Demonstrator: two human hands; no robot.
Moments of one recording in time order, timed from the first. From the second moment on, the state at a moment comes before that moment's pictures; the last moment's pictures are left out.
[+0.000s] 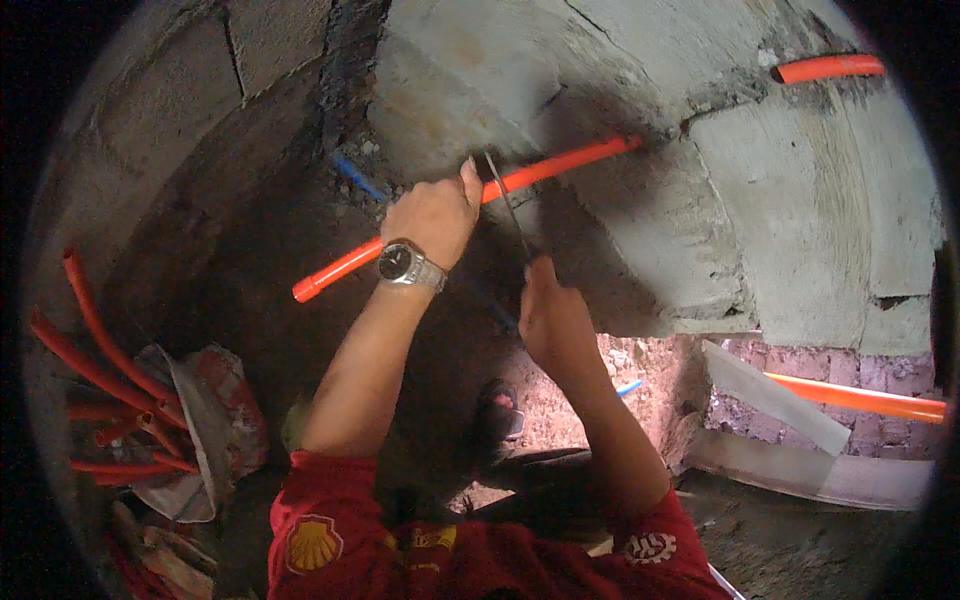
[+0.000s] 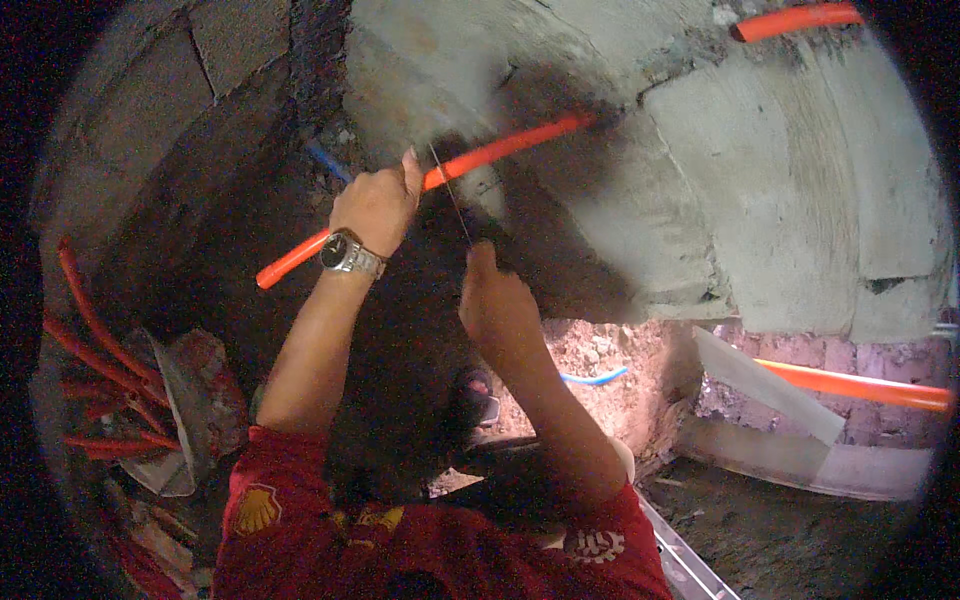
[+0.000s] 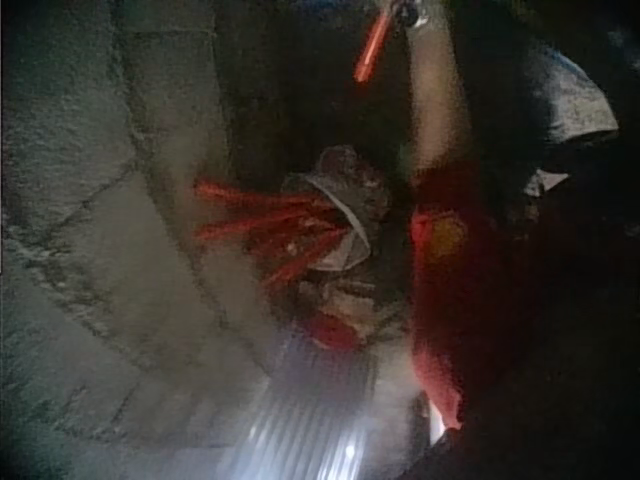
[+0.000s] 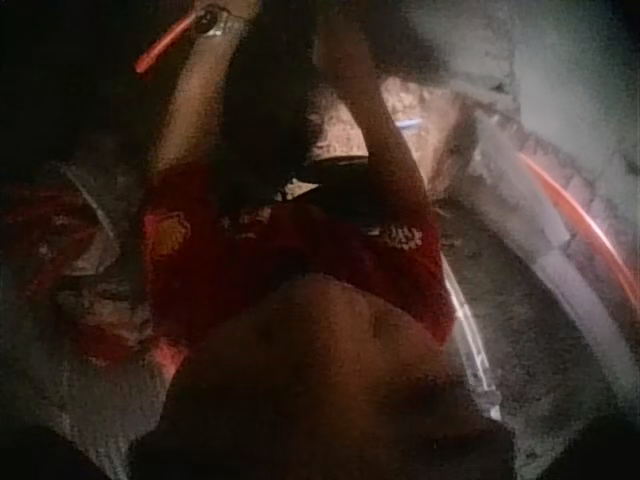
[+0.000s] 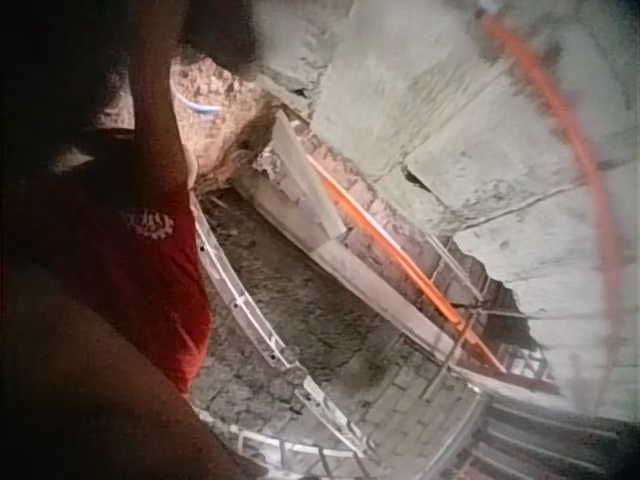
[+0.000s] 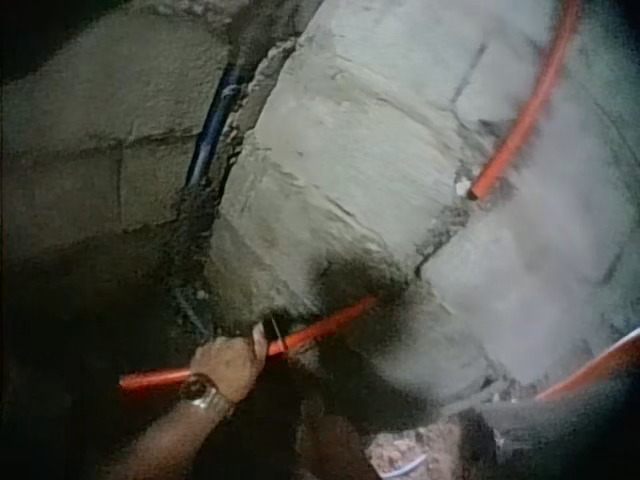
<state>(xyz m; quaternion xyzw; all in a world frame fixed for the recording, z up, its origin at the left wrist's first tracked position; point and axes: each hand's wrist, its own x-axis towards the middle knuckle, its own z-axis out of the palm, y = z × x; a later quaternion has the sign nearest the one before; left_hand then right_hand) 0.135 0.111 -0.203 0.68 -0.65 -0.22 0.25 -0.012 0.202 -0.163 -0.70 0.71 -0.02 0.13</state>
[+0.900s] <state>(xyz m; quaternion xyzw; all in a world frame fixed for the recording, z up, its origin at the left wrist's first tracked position) 0.144 0.096 -0.197 0.62 -0.68 -0.33 0.21 -0.075 0.283 -0.147 -0.66 0.73 -0.08 0.16</state>
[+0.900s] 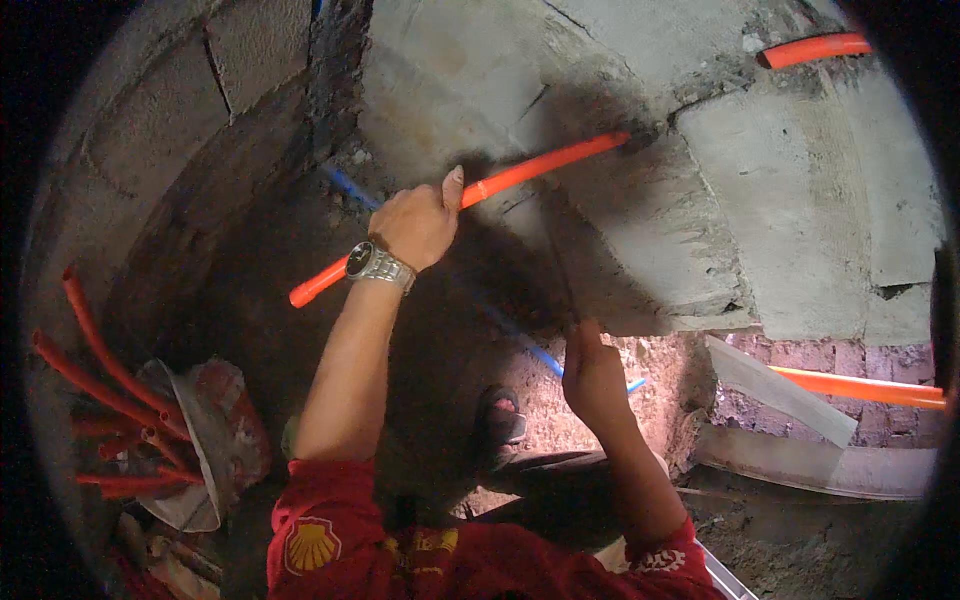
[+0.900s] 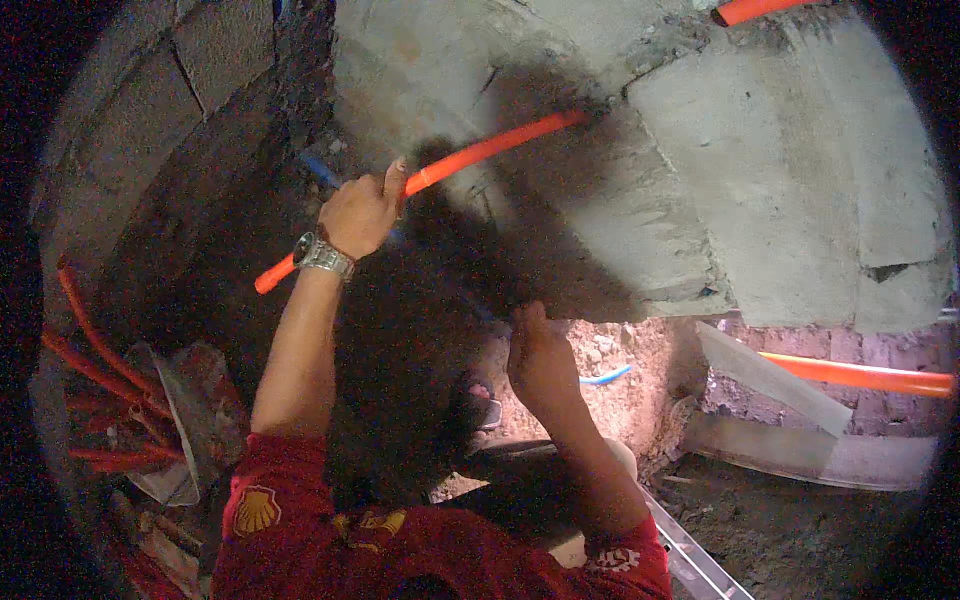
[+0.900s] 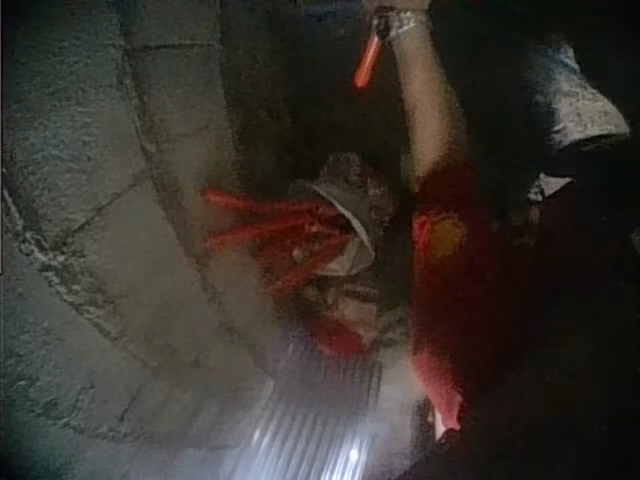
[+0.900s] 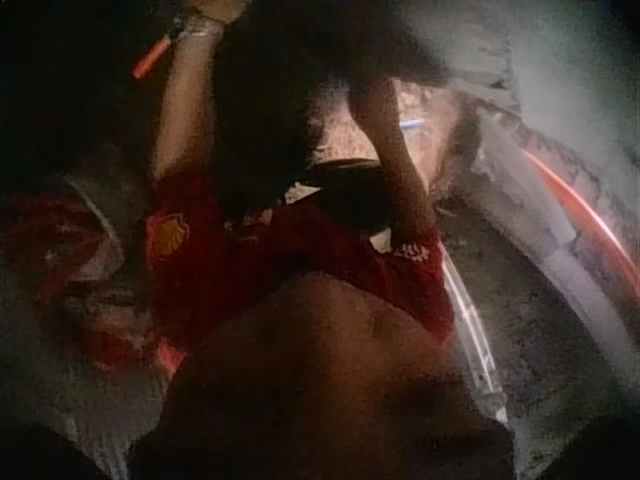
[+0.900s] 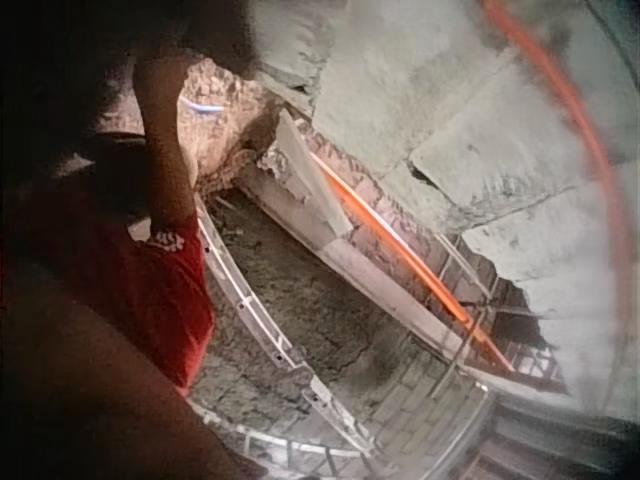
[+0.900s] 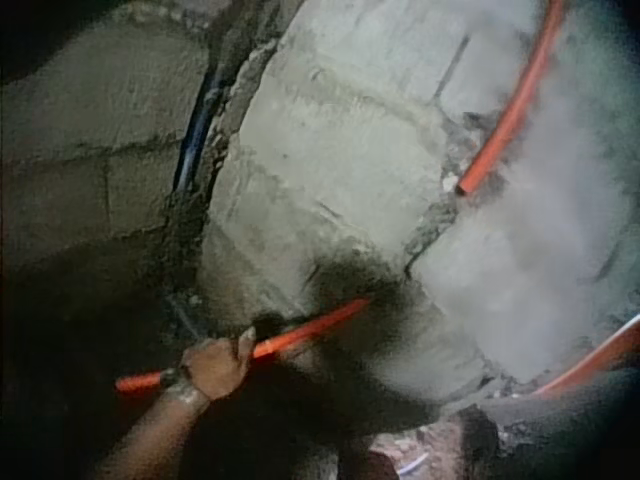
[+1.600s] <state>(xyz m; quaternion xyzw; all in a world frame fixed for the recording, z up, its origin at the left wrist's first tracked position) 0.151 0.103 -0.199 0.54 -0.72 -0.34 0.27 -0.034 0.223 -0.149 -0.70 0.70 -0.03 0.10</state>
